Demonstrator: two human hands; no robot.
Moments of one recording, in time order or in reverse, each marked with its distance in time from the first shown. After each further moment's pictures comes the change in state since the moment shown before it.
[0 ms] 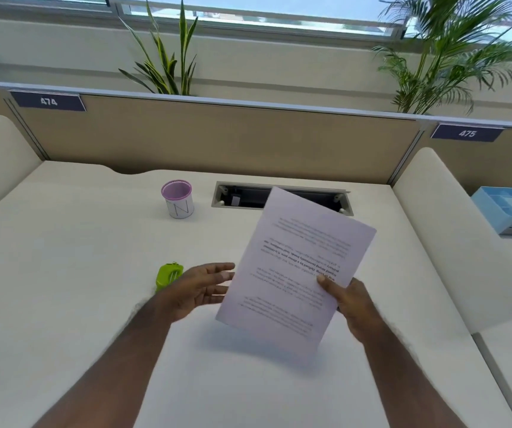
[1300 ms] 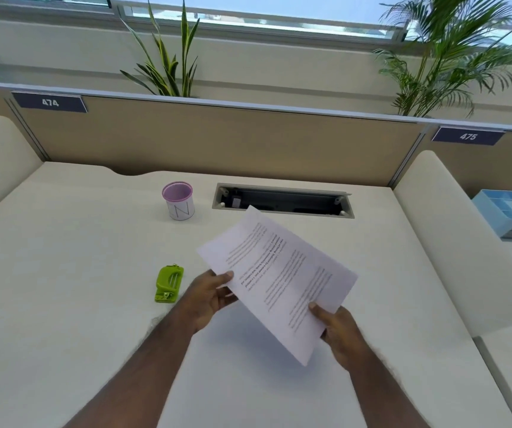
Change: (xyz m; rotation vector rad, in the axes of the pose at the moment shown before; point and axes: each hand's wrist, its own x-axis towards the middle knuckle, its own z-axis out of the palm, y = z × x) left_hand 0.013 -0.021 0.029 -0.345 0.211 0.086; right_hand -0.008 0.058 0.005 0.142 0.012 0.203
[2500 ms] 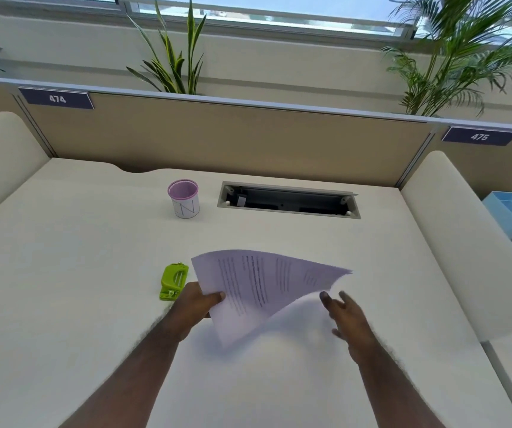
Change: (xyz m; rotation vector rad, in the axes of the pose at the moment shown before) left_hand -0.004 -0.013 -0.048 0.486 0.109 0.115; right_hand 0.010 -0.013 -0.005 -0.374 0.165 0.010
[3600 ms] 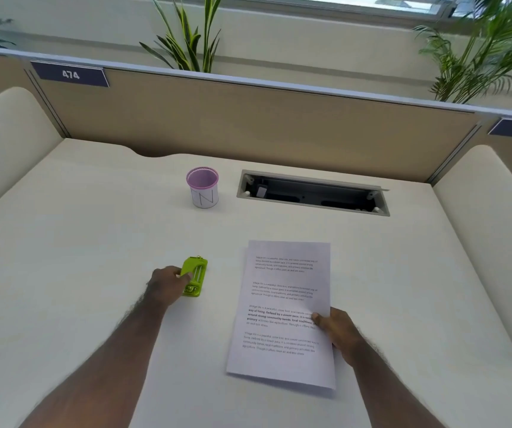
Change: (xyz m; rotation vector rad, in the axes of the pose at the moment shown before) left_hand 0.061 -0.020 -0.104 0.687 0.394 -0.261; right_hand 0.040 0.037 0.062 -0.110 -0.180 0.103
